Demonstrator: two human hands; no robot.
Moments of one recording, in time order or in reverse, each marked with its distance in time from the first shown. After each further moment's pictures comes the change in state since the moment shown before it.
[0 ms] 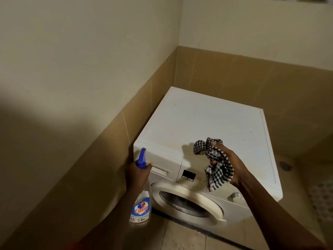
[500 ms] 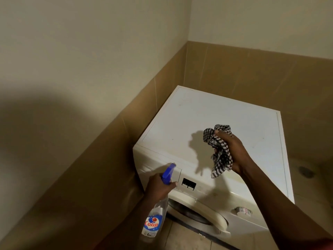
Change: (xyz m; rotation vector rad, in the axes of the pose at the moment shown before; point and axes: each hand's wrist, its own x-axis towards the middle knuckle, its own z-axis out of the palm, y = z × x) left_hand -0.017 -0.006 0.062 0.172 -0.402 0.063; right_hand 0.057 -0.053 -0.009 -0.192 0.045 -0.217
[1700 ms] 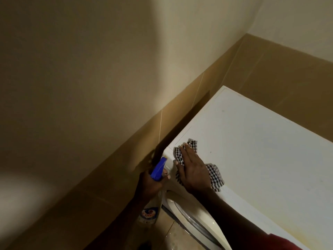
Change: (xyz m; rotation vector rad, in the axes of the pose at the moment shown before) left_hand 0.043 -0.060 -0.090 -0.240 0.399 -0.058; right_hand 0.077 0.155 0.161 -1.500 -0.220 -0.728
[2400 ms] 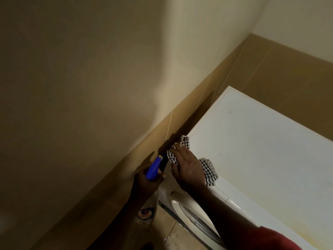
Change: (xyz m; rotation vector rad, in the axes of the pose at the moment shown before) left_hand 0.014 -0.022 -0.045 0.004 -0.019 0.170; right_hand 0.023 -0.036 0.027 -0.075 -0.052 -0.058
